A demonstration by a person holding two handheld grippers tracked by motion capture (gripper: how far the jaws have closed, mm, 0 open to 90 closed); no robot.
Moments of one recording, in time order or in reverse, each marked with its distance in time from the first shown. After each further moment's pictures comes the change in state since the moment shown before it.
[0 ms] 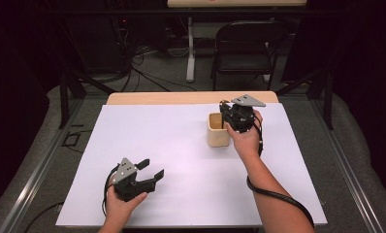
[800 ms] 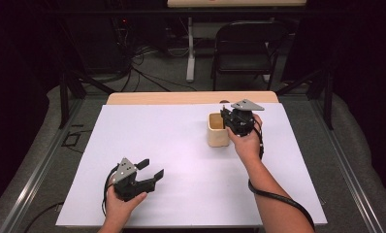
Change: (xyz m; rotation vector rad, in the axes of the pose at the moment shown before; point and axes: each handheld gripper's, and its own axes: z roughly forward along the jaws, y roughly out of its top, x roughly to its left) left arm 0.001 -0.001 0.000 0.000 0.003 -0.005; right arm -0.005 -0.017 0.006 0.044 -0.005 -0.016
